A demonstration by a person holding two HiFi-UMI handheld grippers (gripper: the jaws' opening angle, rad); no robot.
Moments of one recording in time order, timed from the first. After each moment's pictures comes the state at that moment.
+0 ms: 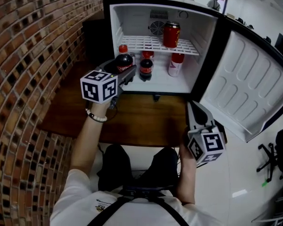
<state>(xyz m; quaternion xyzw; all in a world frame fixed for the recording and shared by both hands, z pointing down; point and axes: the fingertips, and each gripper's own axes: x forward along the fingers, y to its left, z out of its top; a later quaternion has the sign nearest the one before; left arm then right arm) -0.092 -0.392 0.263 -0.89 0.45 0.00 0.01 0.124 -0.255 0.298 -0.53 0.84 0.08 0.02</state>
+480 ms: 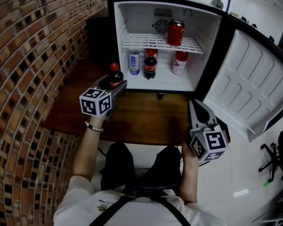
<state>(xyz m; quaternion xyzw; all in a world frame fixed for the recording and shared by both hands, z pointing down) -0.148 -0.382 0.350 -0.87 0.49 -0.02 -0.02 0.114 -0.255 0.301 -0.53 0.85 0.07 0.02</state>
